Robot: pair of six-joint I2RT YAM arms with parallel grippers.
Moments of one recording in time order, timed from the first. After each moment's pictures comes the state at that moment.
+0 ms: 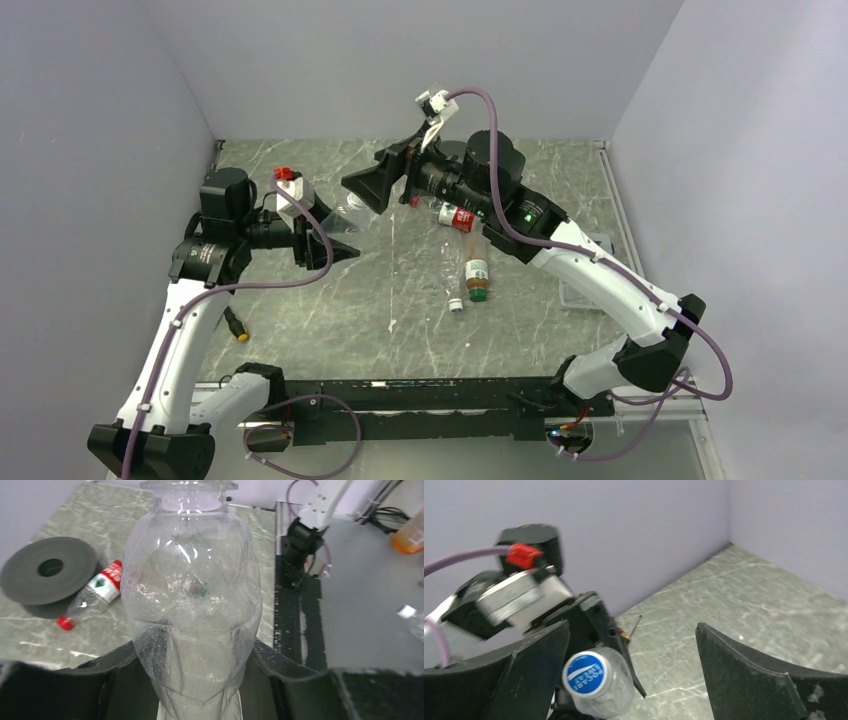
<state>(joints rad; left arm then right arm) -0.16 0.98 1.14 -0.56 1.25 0.31 0.91 1.43 1.62 -0.09 -0.24 0.35</state>
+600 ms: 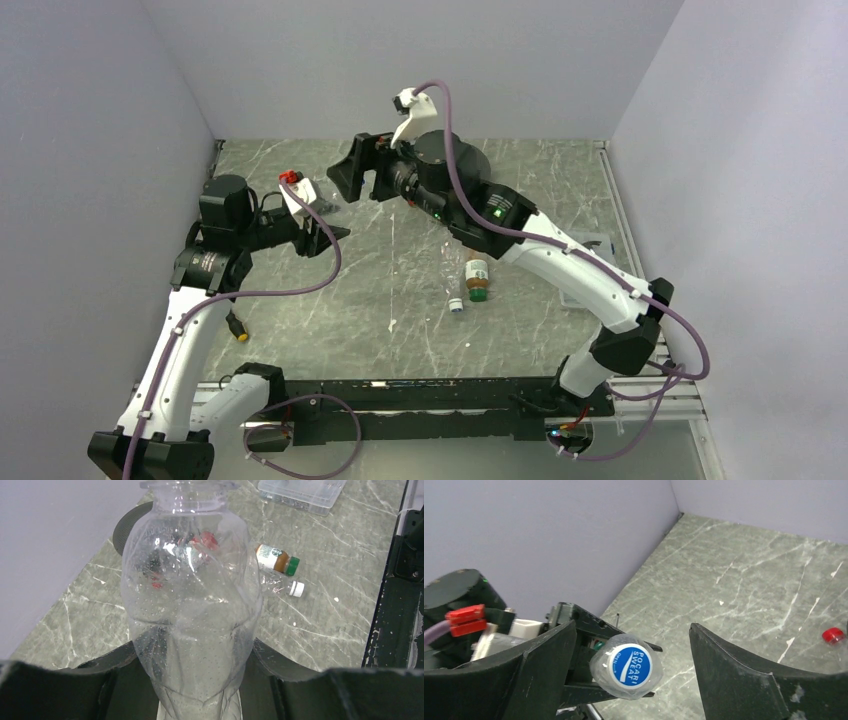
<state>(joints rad) -0.16 0.93 1.07 -0.47 0.86 0.43 1.03 1.57 1.85 -0.34 0.21 0.49</state>
